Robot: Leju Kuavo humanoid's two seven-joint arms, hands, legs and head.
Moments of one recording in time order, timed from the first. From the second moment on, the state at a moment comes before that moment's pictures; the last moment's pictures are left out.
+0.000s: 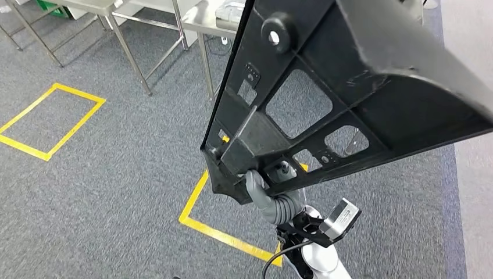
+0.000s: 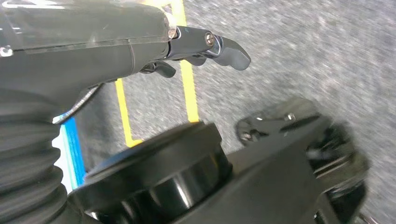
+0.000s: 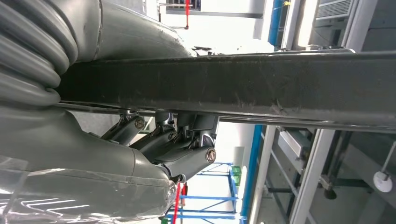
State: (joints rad) left arm -0.13 -0.15 0.99 -0.20 -1.34 0.05 0.08; right arm -0.20 0.12 0.54 -1.68 0.00 -0.01 -0.63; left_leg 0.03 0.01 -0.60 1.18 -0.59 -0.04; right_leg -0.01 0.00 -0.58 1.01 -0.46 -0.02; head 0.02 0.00
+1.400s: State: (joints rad) left arm -0.13 -0.14 1.00 -0.20 -1.34 0.04 0.07; right arm -0.22 0.12 0.56 -1.68 0.00 -0.01 -0.61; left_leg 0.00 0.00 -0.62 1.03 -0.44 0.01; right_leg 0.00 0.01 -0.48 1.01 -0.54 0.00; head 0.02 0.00
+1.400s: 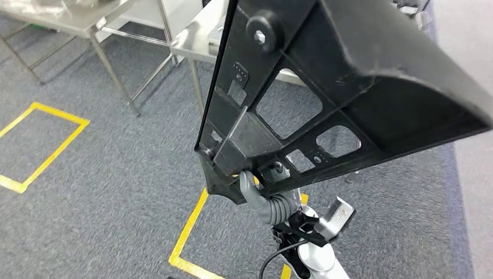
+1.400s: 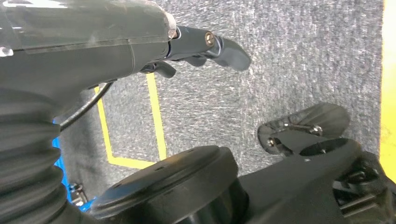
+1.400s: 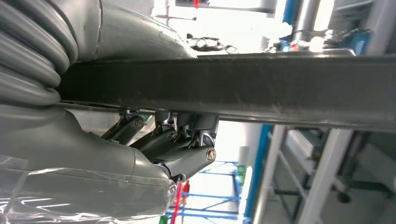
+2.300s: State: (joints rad) left arm -0.12 -0.14 1.00 -0.20 -1.35 0.05 0.07; right arm -0.23 0.11 0.57 -1.67 -0.03 -0.02 -0.63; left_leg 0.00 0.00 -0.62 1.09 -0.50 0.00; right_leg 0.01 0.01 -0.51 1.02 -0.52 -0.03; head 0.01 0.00
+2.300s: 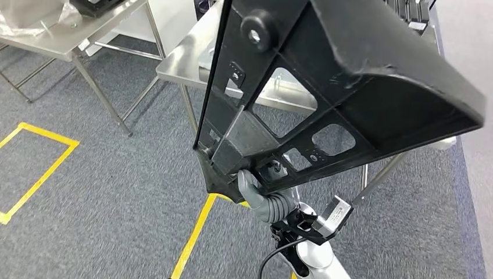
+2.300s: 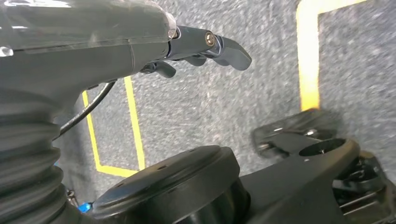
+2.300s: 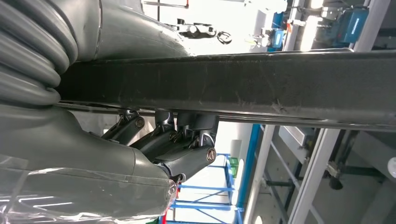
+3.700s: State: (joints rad) left arm -0.11 -0.14 1.00 -0.20 -1.37 0.05 0.08; right arm -0.22 0.09 0.57 -1.69 -0.03 -0.02 -0.64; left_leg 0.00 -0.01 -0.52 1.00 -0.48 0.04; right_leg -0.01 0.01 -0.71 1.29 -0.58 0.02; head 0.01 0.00
